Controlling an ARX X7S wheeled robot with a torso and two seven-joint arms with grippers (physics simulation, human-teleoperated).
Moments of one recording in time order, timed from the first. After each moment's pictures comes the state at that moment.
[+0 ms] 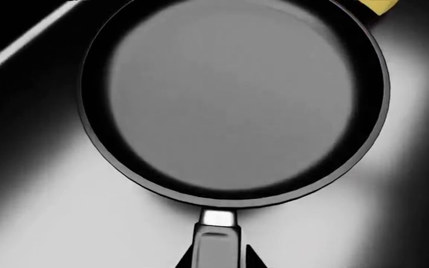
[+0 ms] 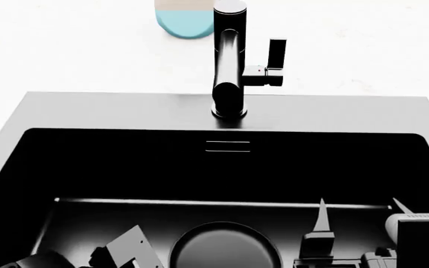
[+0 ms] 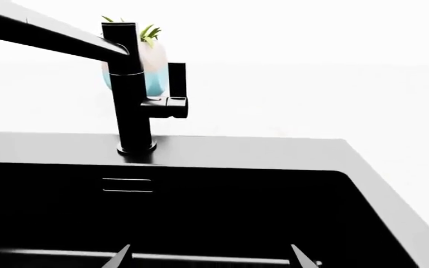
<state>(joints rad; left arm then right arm) -0.90 -0.20 1.05 -0.89 -0.47 -0.42 0.60 0.18 0.68 -0.07 -0.49 0.83 0.56 0.37</state>
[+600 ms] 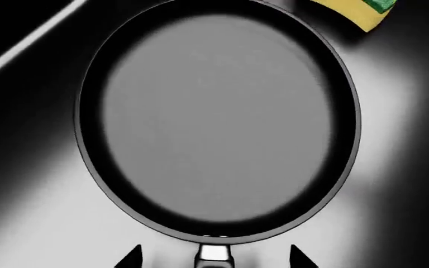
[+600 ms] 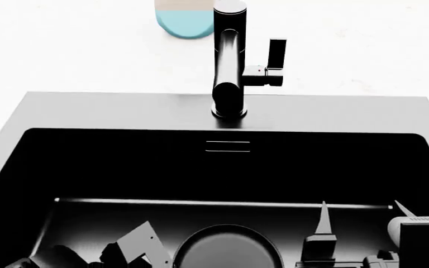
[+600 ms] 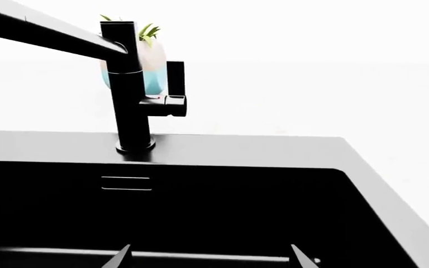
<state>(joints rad) -0.94 -0.11 1.06 -1.07 -0.46 -0.34 0.65 0.16 0.69 -0.07 -0.50 0.83 0.55 0.37</state>
